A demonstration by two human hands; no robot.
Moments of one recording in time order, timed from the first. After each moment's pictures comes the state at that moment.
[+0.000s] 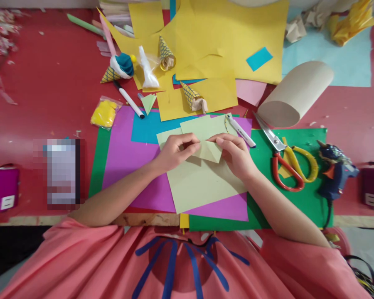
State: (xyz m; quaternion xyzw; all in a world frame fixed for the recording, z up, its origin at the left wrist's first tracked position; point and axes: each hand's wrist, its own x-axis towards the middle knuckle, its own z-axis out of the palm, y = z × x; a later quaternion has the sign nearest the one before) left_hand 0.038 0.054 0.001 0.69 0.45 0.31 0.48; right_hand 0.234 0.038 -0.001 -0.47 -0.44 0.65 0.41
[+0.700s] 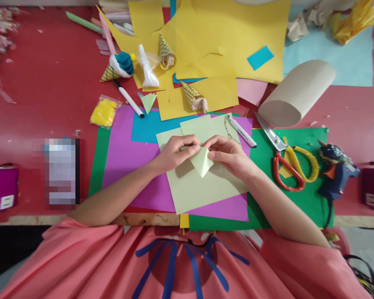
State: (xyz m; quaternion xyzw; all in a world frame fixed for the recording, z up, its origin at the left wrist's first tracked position) left_hand 0.034 0.055 0.002 0.70 0.38 0.30 0.52; right_hand 0.233 0.038 0.000 -0.35 -0.39 0.77 0.35
